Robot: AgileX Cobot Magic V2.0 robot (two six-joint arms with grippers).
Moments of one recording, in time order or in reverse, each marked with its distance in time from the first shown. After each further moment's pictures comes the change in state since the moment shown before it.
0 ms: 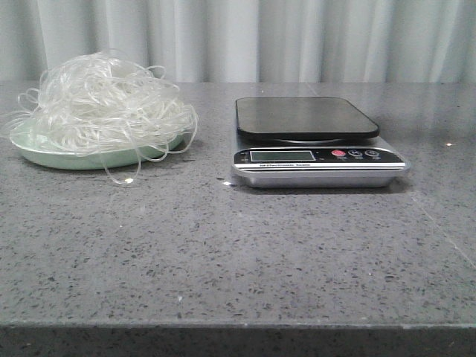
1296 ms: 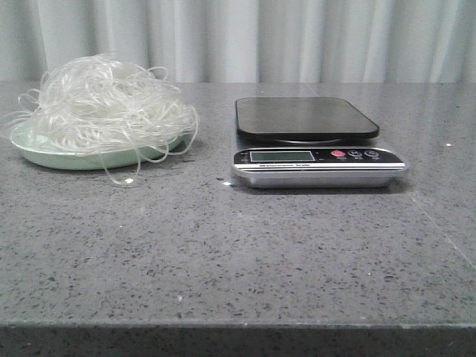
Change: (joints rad) left arm 0.000 0.000 0.000 0.000 0.000 0.000; right arm -0.302 -1.139 1.374 -0.114 -0.714 0.000
